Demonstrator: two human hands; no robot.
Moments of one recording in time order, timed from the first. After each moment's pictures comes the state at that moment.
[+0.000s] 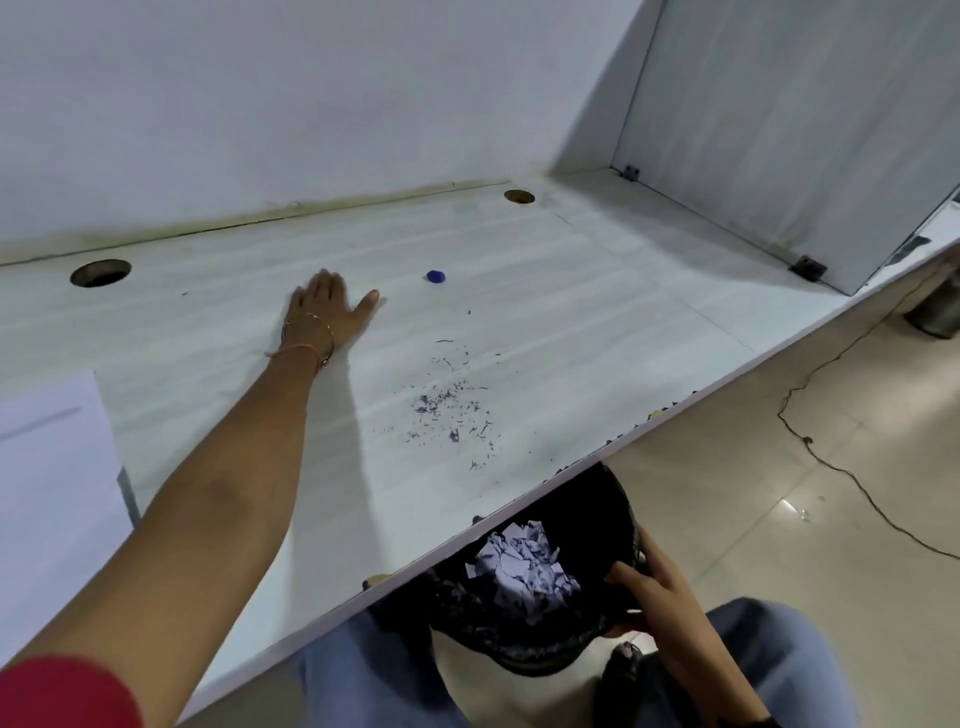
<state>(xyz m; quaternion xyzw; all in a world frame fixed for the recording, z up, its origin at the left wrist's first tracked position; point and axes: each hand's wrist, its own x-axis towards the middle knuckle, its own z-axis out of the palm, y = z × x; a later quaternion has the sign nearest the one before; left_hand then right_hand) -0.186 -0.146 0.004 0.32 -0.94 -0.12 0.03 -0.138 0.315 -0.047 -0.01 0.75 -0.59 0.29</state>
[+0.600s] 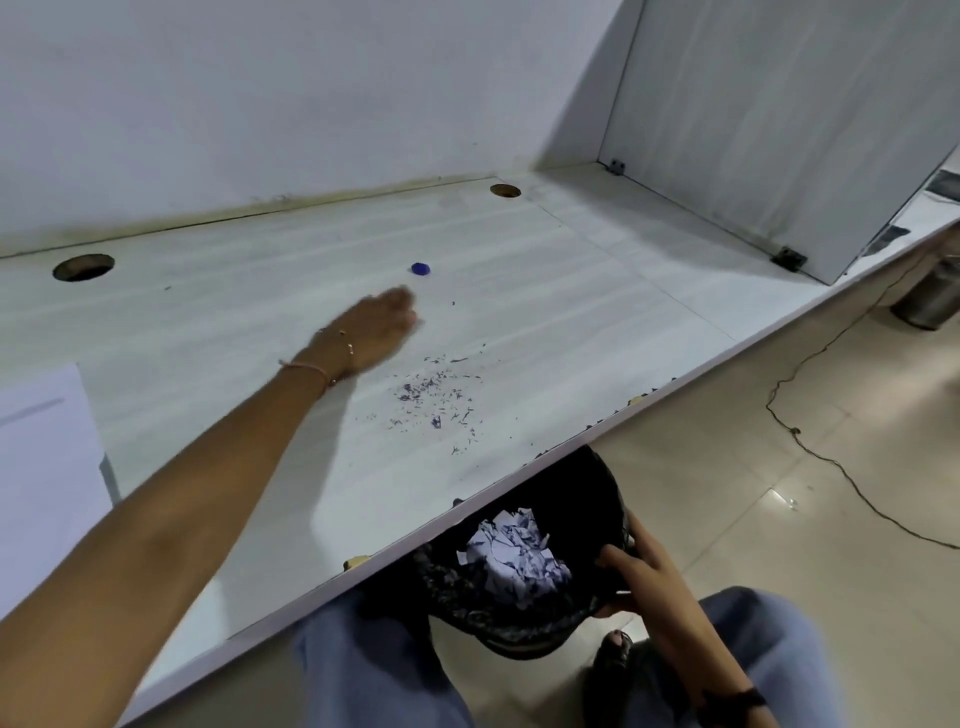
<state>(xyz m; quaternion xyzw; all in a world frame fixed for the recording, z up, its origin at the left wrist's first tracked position) -0.181 -0.080 0.012 0.03 -1.00 -0.04 0.03 -0.140 0.325 -0.042 -0.03 0.75 -0.60 0.29</state>
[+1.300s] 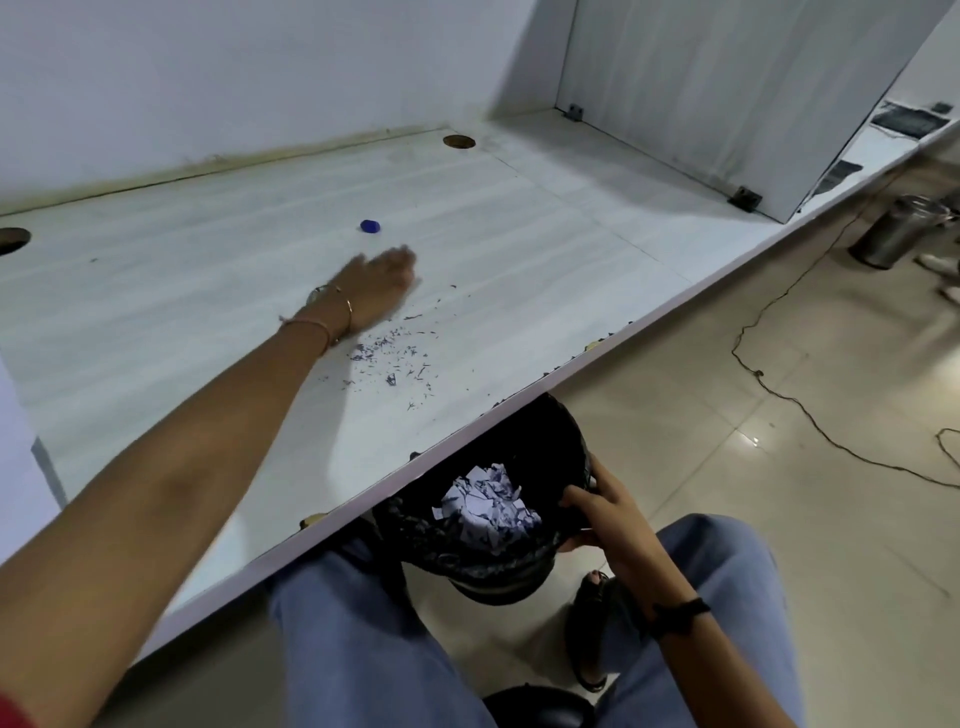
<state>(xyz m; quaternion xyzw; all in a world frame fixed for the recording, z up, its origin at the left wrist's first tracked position) -0.212 -0.031 0.018 0.03 -1.00 -0.04 0.01 -0.144 0.327 -0.051 -0.01 0.73 -0.62 0.29</state>
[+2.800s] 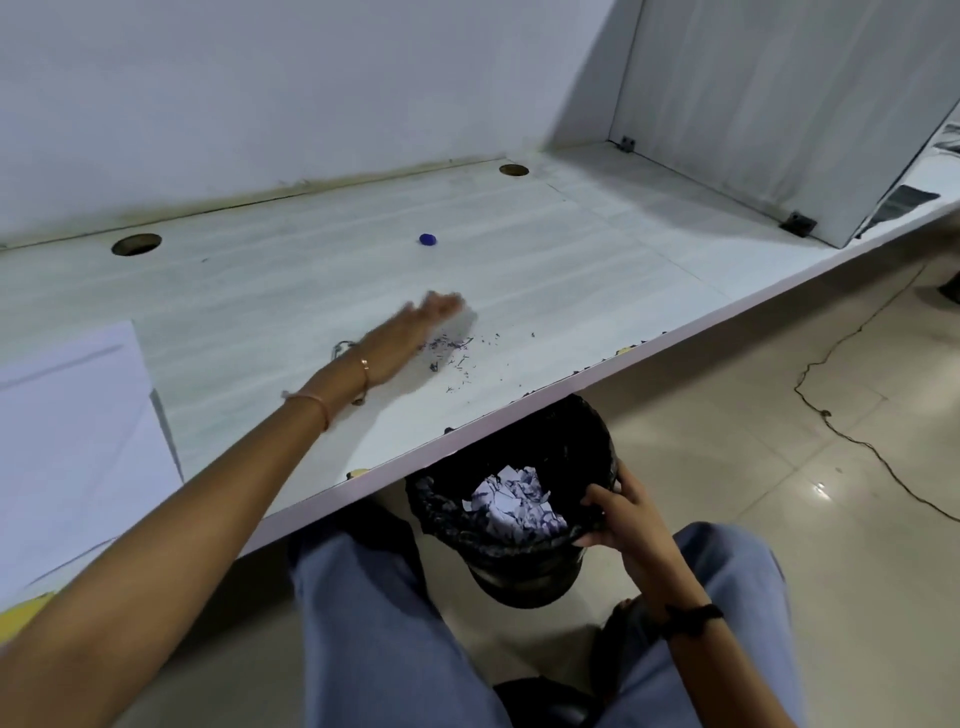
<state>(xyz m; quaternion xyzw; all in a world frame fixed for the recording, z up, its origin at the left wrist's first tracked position) -0.085 0.046 0.052 0.12 -0.93 -0.36 0.00 -0.136 0.331 -0.054 -0.01 0.69 -0.66 0.29</state>
